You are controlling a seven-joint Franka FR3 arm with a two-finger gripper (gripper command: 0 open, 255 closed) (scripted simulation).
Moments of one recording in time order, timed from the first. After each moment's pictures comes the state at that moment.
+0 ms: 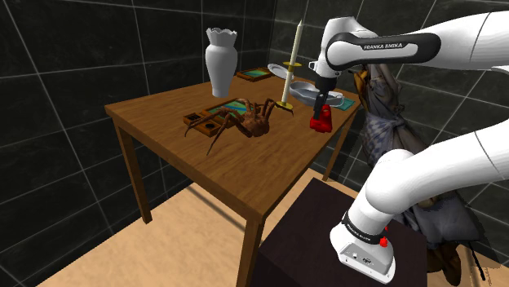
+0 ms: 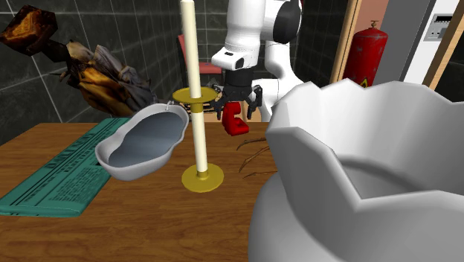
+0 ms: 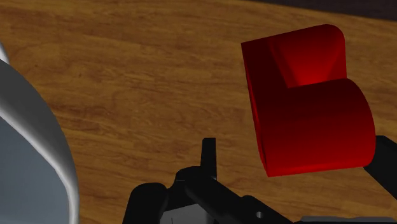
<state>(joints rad) -0.08 -0.65 -0.32 -2.44 -0.30 1.78 -0.46</state>
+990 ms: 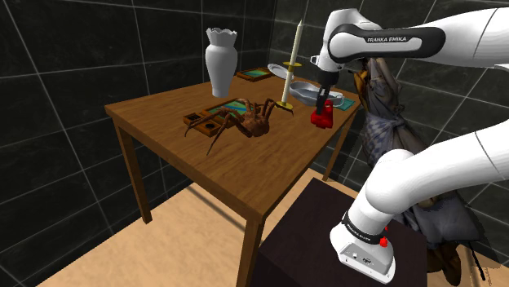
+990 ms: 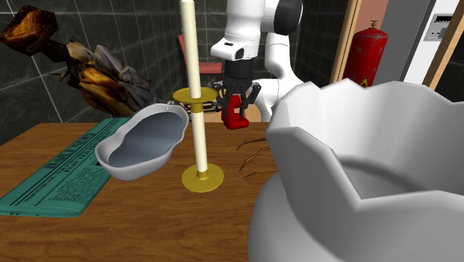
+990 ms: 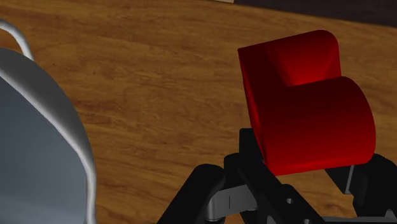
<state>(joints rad) -0.08 -0.66 -0.31 -2.39 -0.30 1.73 -0.47</state>
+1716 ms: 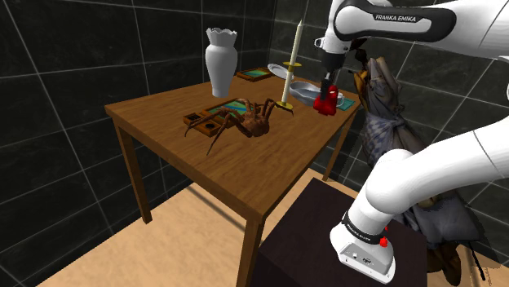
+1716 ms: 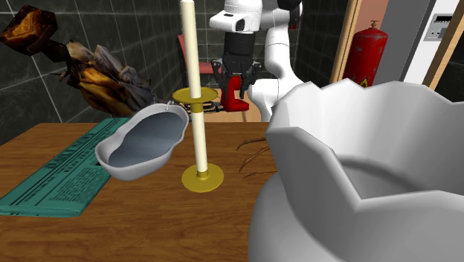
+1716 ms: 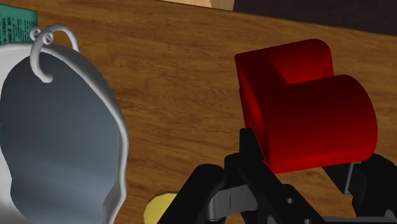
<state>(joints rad) -0.07 -0.64 -0.28 -2.23 -0.28 1.59 -0.49</state>
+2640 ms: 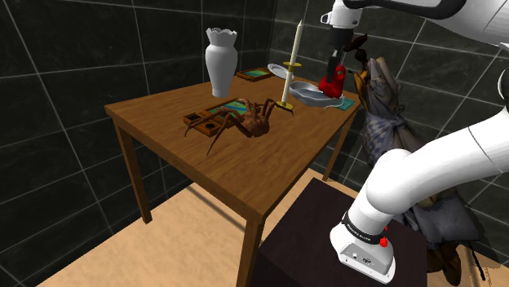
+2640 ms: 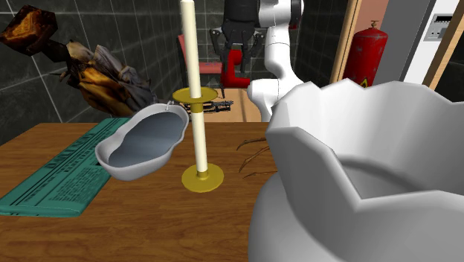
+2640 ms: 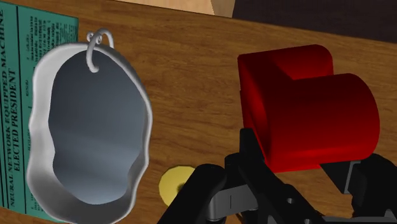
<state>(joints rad) -0.06 -0.58 -0.27 -2.00 -0.25 1.42 -0.52</state>
